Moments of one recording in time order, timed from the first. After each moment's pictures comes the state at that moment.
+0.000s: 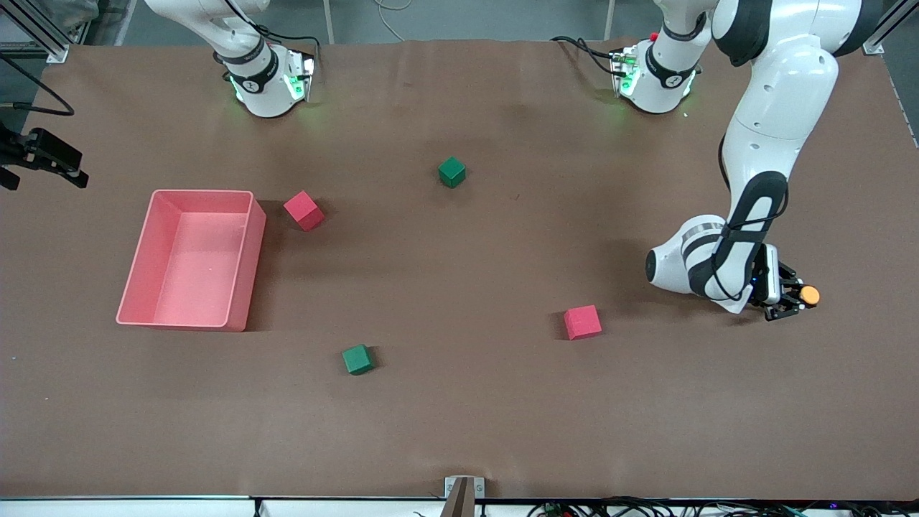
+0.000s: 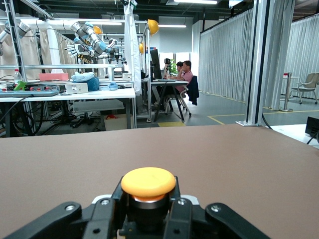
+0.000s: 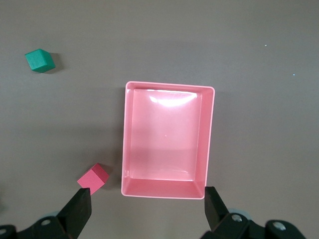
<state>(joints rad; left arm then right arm) -0.07 0.79 -0.02 -1.91 1.61 1.69 -2.71 0.05 -0.06 -0.11 -1.59 -0.03 1.56 -0.10</state>
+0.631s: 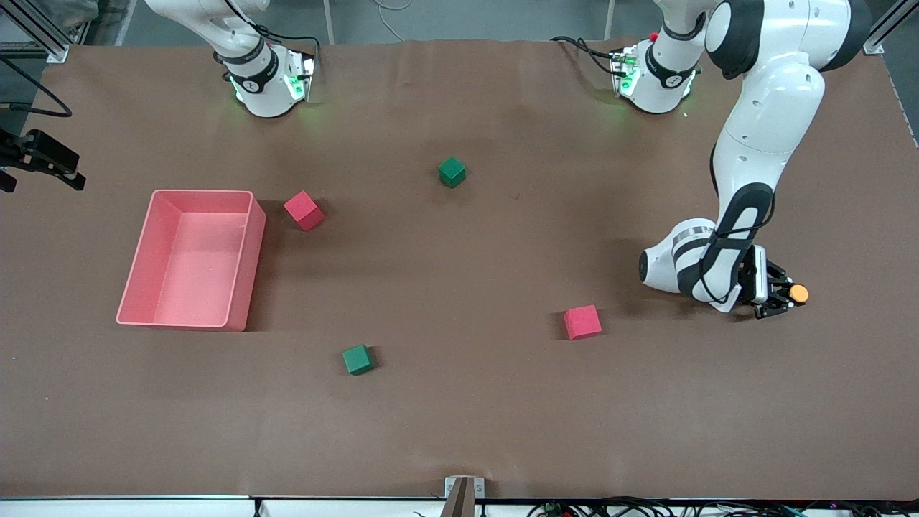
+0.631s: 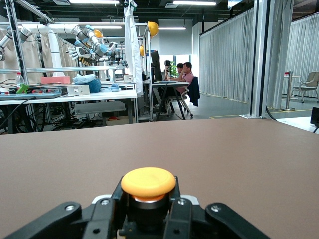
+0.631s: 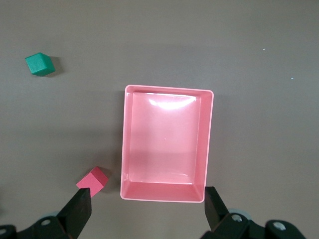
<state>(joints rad) -0.08 0.84 -0.02 -1.90 1.61 1.68 -2.72 0.05 -0.06 -0.11 -1.59 -0.03 1.58 -0.11</state>
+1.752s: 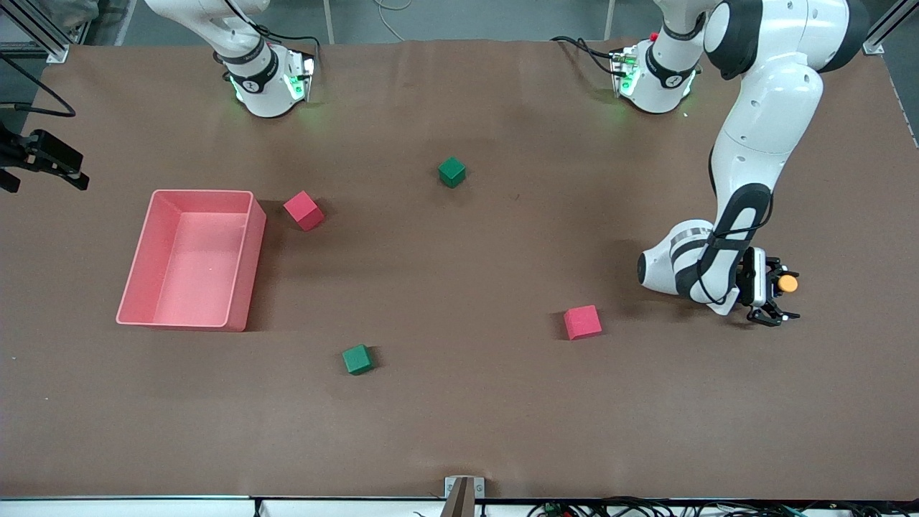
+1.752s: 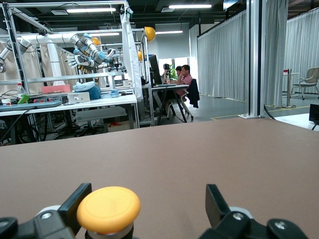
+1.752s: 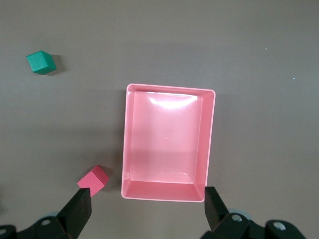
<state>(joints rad) -0.08 0.85 -0.03 -1.89 1.61 1.65 -2.66 0.05 -0.06 -0.10 -1.59 -0.03 1.57 -0.11</state>
